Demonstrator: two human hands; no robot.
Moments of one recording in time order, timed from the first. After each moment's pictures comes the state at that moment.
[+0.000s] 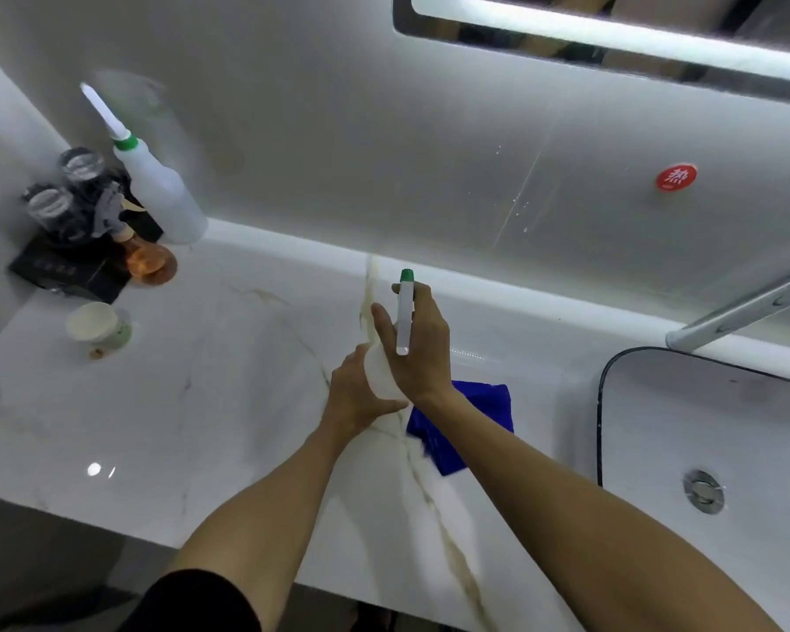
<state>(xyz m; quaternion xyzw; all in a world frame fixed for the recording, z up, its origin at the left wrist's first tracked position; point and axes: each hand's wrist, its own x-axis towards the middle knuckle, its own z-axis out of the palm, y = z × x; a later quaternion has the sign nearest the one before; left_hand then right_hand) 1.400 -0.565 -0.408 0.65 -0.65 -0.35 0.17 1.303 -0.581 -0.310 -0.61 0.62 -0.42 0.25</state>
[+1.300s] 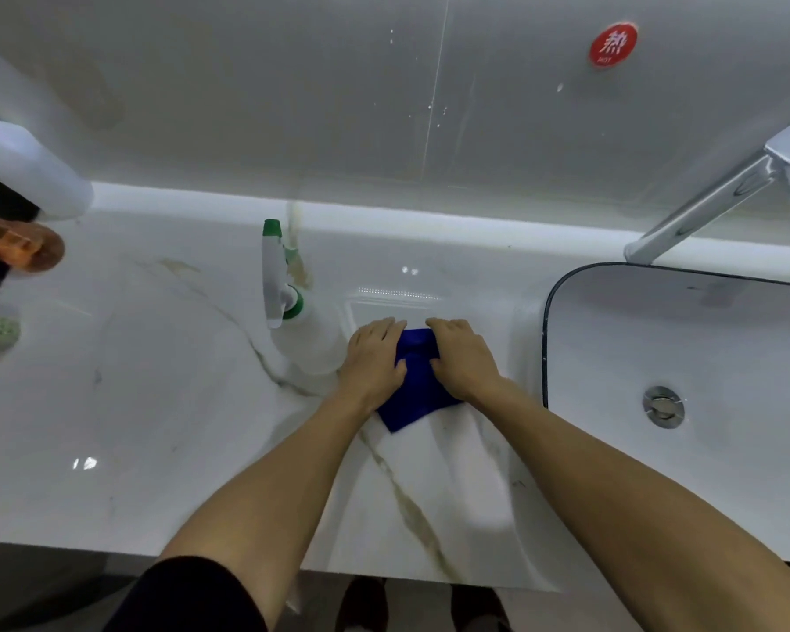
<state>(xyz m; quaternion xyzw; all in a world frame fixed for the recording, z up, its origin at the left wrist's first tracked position) 1.300 -0.548 -0.443 0.55 -0.79 -0.27 0.05 1.141 -0.532 -0.410 -0.66 0.69 0.00 0.28</state>
